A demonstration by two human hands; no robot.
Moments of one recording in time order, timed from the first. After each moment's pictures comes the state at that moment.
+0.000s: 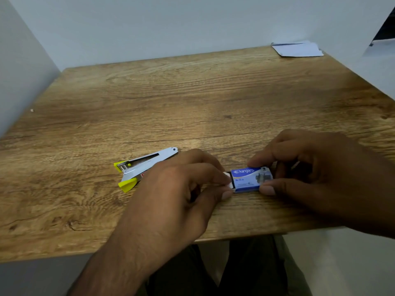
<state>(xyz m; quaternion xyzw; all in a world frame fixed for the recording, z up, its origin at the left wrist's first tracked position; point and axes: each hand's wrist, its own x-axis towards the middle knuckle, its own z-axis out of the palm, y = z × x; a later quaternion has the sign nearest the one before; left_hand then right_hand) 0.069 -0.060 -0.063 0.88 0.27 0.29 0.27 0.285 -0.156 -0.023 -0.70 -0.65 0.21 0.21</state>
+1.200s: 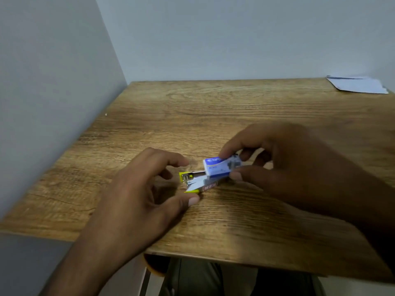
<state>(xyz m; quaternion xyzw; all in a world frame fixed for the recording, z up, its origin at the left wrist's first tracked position) -0.035 -0.024 -0.048 0.83 0.42 0.33 0.18 0.213 -0.065 -0.005 -0.59 -0.74 0.18 0.26</state>
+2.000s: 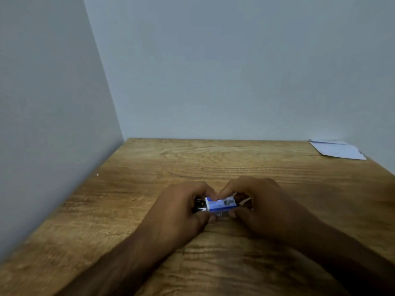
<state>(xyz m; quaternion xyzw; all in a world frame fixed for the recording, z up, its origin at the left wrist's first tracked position) 0.044 0.073 -0.047 0.86 0.37 0.28 0.21 0.250 0.012 -0.034 -0.63 -0.72 0.12 0.26</state>
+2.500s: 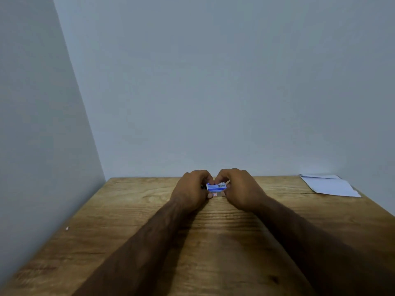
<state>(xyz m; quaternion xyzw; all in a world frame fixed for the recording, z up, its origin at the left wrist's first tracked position) 0.165 0.238 -0.037 0.85 0.40 0.26 0.20 0.322 0.172 -0.035 -0.70 -0.65 0.06 0.30</state>
